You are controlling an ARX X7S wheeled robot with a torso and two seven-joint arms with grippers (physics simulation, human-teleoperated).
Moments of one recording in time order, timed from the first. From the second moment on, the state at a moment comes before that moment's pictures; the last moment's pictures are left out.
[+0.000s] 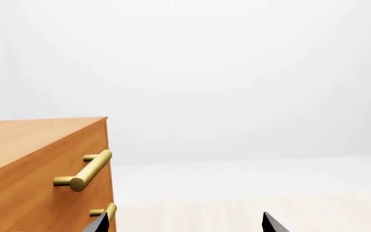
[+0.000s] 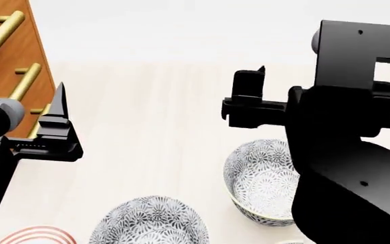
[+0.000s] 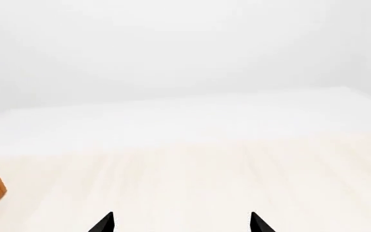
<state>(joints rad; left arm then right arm) -0.59 -0.15 0.10 0.67 -0.29 -1.03 -0.25 0.98 0.23 0.11 -0.40 0.95 1.49 0.72</state>
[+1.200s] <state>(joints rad) -0.58 -0.18 0.12 0.65 -0.34 -0.99 -0.28 1.44 0.50 -0.24 0.54 1.38 1.38 0.94</state>
